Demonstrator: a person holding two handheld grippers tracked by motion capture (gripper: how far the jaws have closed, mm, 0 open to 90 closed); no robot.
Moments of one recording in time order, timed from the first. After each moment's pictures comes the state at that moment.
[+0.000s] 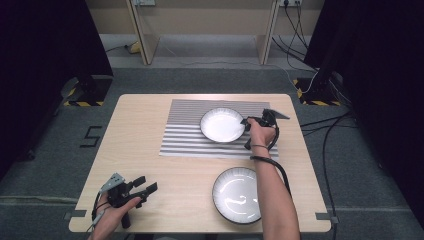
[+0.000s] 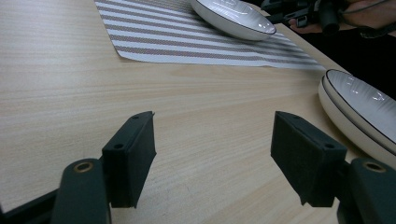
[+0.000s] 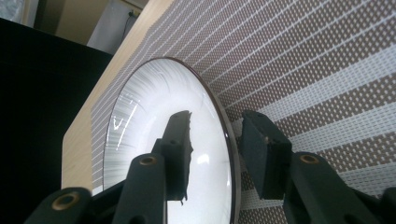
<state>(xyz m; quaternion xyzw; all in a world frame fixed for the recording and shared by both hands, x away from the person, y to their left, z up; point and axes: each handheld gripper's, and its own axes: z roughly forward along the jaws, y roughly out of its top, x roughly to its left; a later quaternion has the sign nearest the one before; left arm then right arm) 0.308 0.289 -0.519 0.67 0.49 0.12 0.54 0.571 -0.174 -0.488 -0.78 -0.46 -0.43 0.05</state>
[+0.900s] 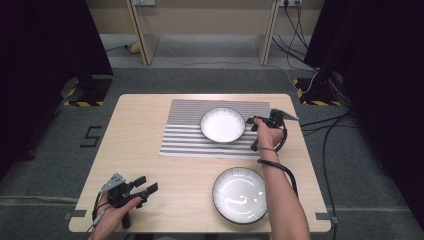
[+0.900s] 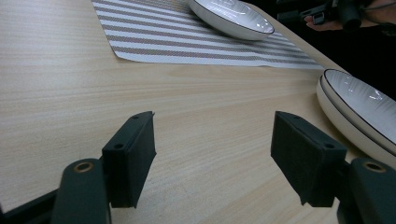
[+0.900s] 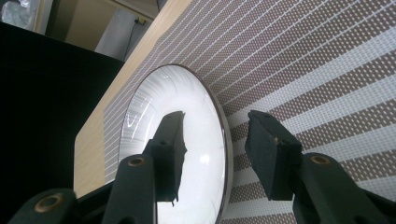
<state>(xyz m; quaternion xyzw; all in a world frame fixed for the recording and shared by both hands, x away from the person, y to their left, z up) 0.307 0.288 -0.518 0.67 0.49 0.12 0.54 0.551 -0.191 -0.469 -0.78 -0.45 -0.44 0.05</state>
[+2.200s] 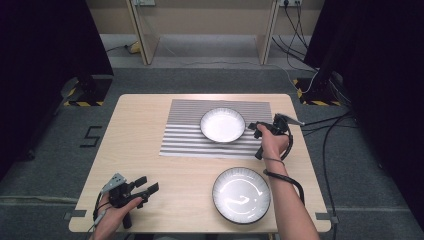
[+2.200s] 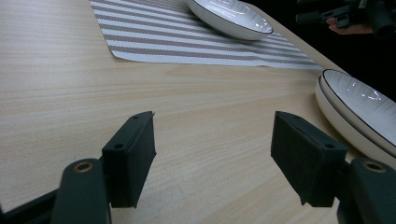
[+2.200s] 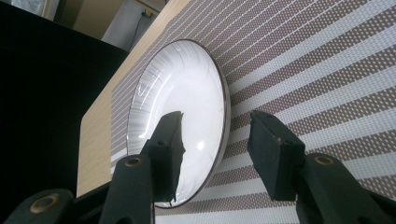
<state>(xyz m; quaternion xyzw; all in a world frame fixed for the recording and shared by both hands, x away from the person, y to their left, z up) 0.307 0.286 -0.518 0.67 0.49 0.12 0.54 0.513 -0.197 -0.453 -0.76 -0.47 -0.44 0.05</state>
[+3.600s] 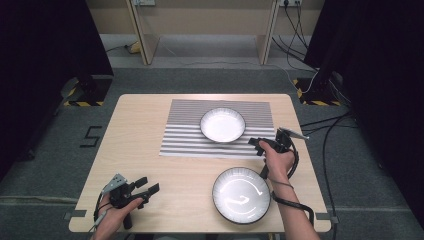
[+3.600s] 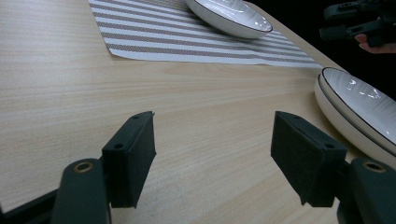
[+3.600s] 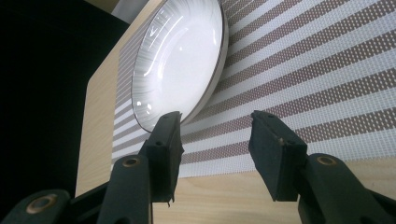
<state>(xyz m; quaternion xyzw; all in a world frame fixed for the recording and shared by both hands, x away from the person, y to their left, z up) 0.306 0.284 -0.519 0.67 0.49 0.12 0.54 0.453 -0.200 -0.454 -0.73 -0.51 -0.45 0.06</state>
